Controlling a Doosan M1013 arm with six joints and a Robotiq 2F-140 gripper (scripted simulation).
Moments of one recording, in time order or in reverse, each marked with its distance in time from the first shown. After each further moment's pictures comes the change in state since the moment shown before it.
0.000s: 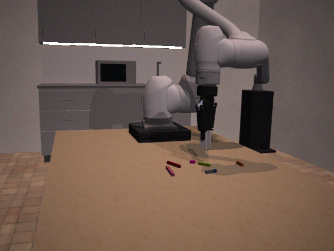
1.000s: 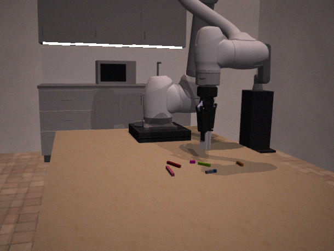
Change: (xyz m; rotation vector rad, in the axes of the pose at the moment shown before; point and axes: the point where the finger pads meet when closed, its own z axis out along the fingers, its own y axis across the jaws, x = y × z) arm 0.000 0.000 0.003 0.000 0.000 0.000
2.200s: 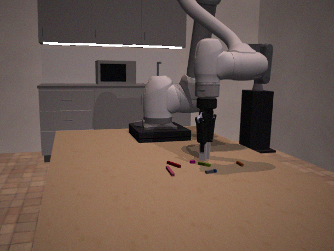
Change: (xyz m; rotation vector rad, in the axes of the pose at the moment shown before) arm 0.000 0.000 0.042 0.000 0.000 0.000
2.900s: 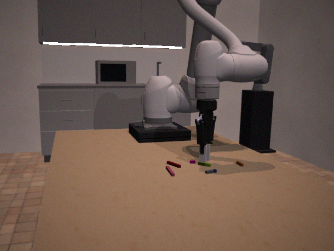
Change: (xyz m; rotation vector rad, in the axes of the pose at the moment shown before) arm 0.000 0.000 0.007 0.000 0.000 0.000
